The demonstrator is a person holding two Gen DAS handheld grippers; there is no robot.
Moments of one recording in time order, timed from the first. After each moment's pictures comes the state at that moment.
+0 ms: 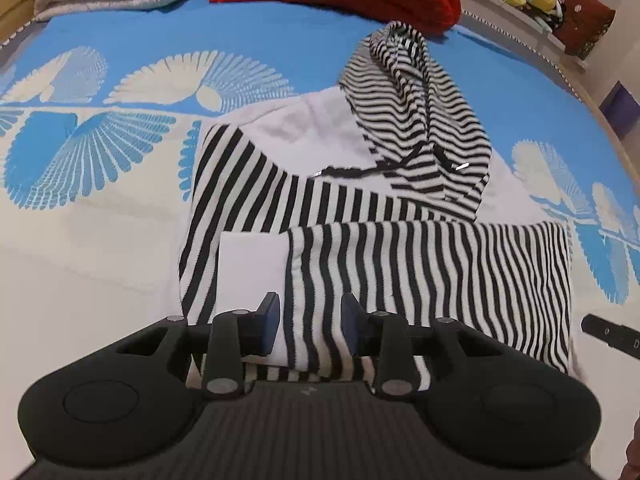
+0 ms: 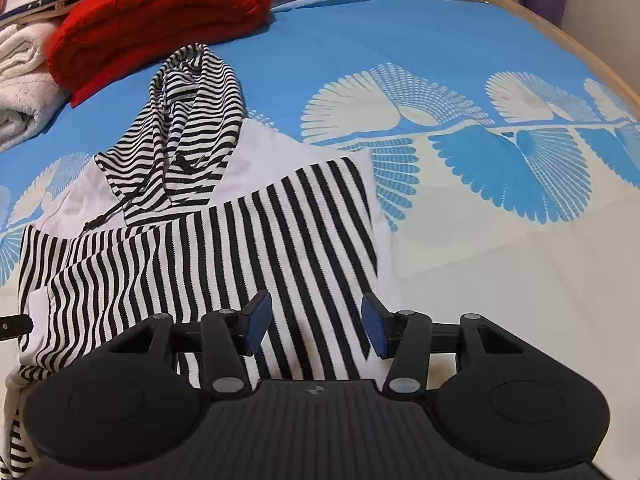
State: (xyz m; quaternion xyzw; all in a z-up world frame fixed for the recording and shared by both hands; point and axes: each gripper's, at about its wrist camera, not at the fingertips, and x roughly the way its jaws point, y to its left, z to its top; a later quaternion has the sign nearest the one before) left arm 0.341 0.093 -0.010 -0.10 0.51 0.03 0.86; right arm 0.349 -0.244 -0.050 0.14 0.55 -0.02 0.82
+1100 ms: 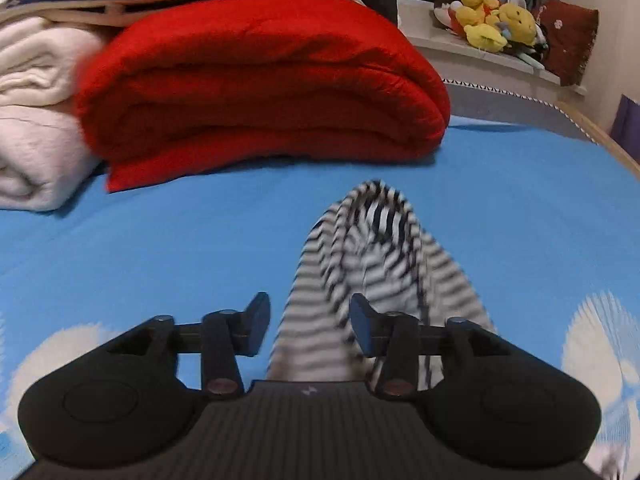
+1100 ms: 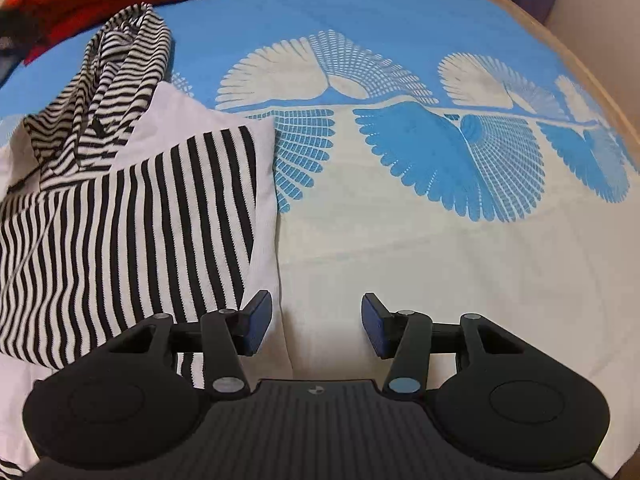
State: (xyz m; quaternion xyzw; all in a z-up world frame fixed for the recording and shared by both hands) left arm 0.666 0.024 -0.010 0.01 0.39 0.01 0.92; right arm 0.359 -0.293 -0.087 0.05 0.60 -0.05 0.79
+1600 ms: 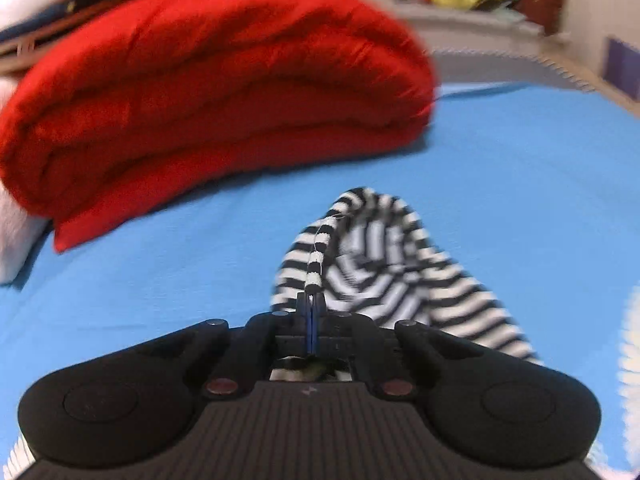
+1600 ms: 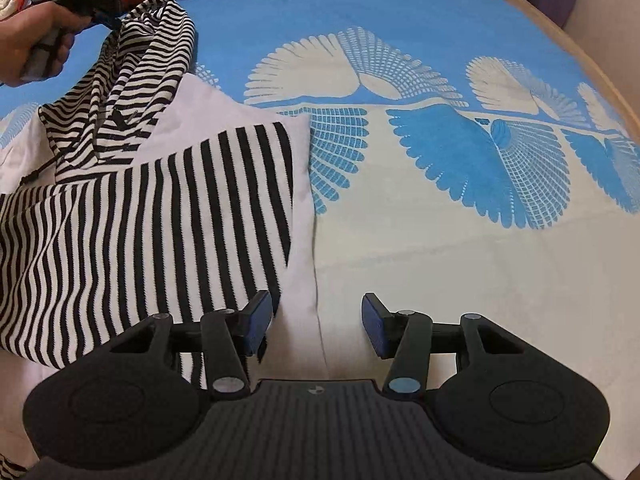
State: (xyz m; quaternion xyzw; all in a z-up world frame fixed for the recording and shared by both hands) left arm 0.734 -0.003 -0.042 0.09 0.38 -0.03 0.92; right arm 0.367 -0.276 -0.088 0.06 0.60 -0.03 0.80
